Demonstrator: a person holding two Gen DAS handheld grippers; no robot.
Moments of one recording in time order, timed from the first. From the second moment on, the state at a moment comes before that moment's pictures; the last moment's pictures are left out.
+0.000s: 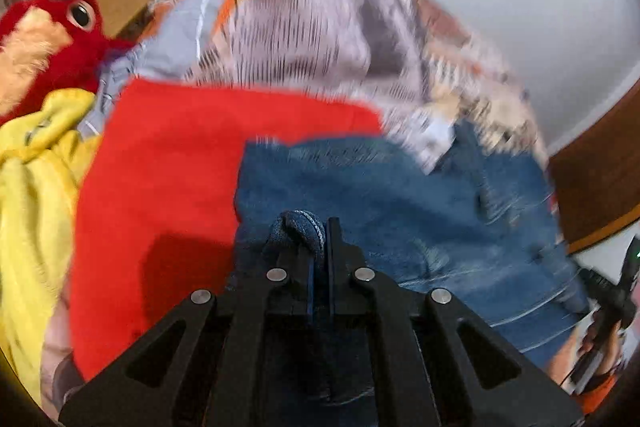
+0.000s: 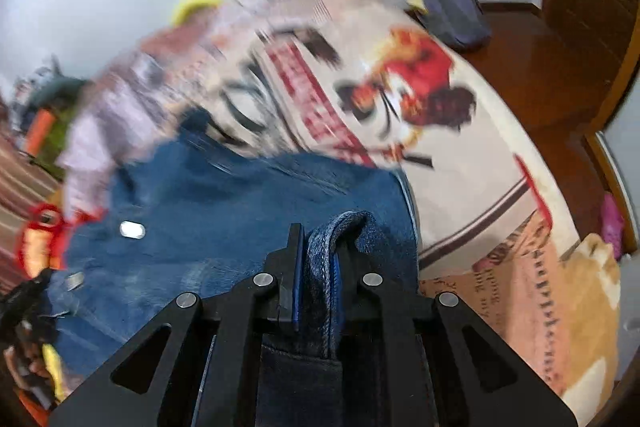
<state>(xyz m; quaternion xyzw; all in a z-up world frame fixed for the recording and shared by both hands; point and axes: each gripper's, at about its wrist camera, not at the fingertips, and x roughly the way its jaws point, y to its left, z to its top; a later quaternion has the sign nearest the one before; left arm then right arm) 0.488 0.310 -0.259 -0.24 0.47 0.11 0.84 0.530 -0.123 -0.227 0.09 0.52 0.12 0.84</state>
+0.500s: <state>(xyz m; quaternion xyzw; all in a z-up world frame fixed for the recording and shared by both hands) 0.432 0.246 -0.178 -0.06 0.44 0.08 0.89 0.461 -0.128 -0.150 0.00 0.46 0.16 0.87</state>
